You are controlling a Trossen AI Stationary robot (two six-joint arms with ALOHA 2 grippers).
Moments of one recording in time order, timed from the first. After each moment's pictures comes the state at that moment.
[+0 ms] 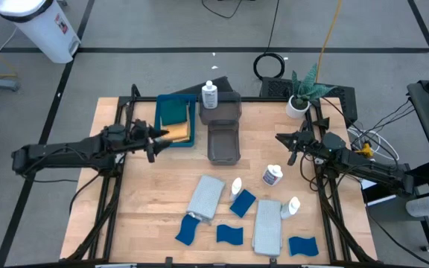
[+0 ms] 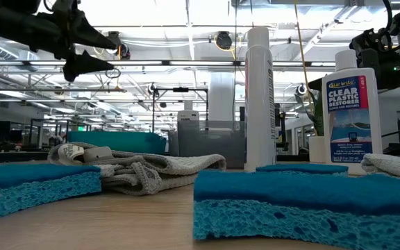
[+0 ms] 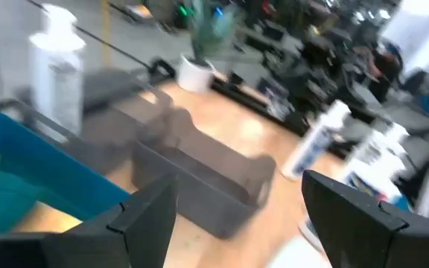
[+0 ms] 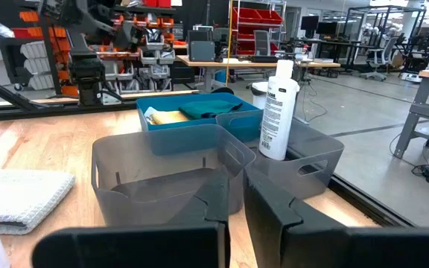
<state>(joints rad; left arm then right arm) 0.20 0.54 0.34 0.03 -0.06 -0.40 -0.38 0.08 0.02 0.04 0.02 -0.04</state>
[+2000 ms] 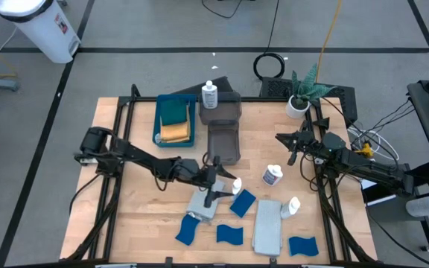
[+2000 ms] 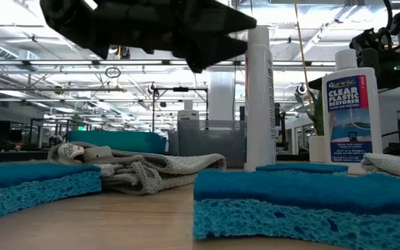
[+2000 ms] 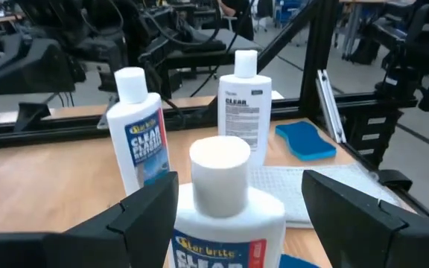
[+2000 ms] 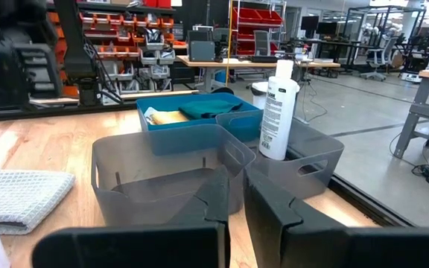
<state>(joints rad) -0.19 1.82 0.89 0.82 0.03 0.02 -0.38 0.08 0.02 0.04 0.02 -0.04</state>
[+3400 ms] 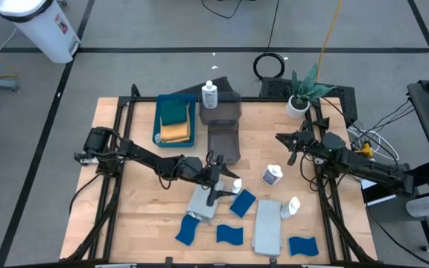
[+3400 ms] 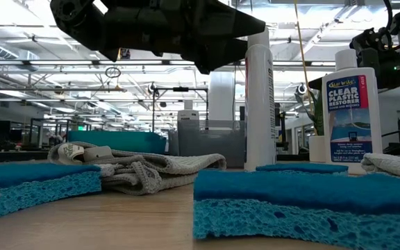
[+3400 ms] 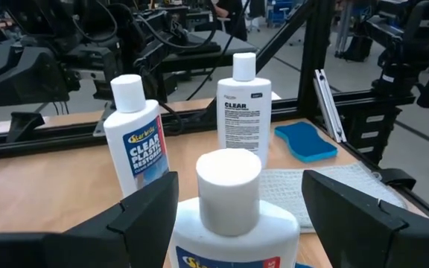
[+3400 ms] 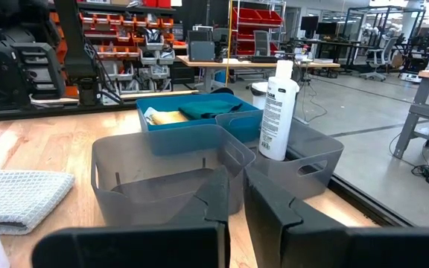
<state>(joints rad) -0.16 1.85 0.93 0.81 0.07 0.05 -0.38 0.08 0.02 0.04 0.02 -0.04</state>
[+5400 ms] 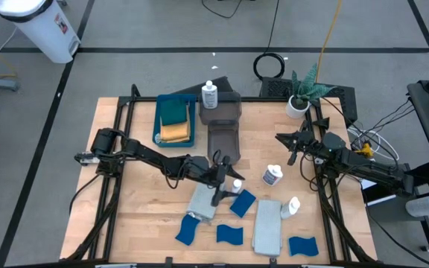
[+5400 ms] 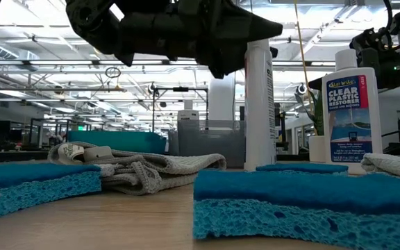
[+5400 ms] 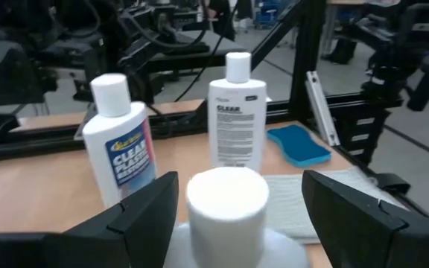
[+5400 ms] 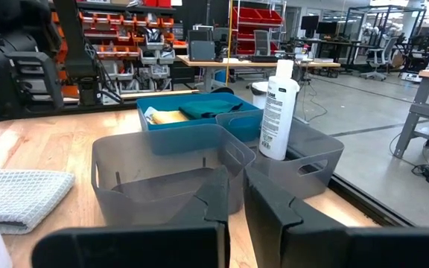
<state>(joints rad) -0.15 1.92 1.01 0.80 0.15 0.04 -0.38 0.08 0.02 0.04 0.02 -0.04</state>
